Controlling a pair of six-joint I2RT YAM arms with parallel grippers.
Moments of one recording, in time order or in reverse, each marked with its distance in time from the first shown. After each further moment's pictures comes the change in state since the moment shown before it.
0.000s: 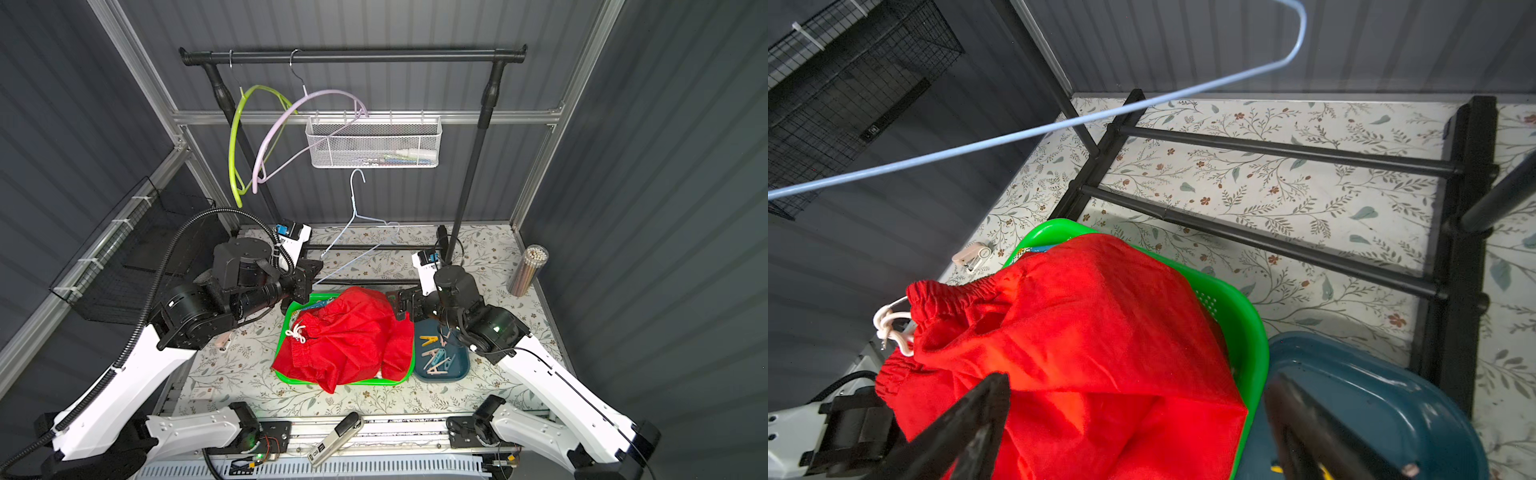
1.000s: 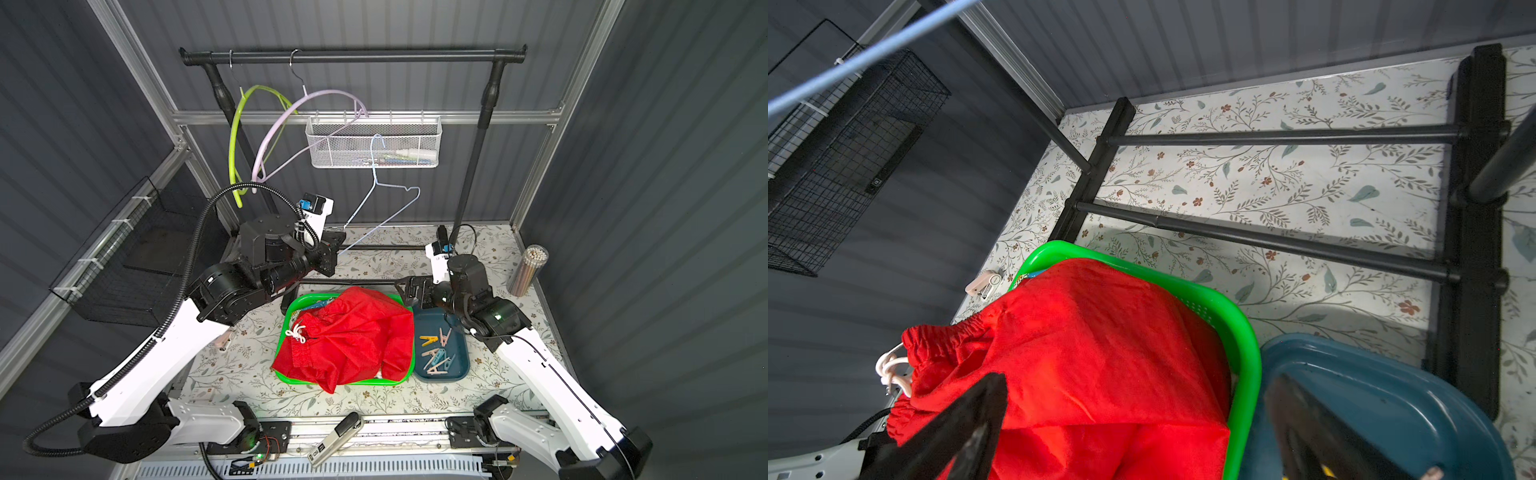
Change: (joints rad) left arm 0.000 0.185 0.121 0.209 -0.002 0.083; right arm -0.194 0.043 -0.008 0.035 -0.170 0.031
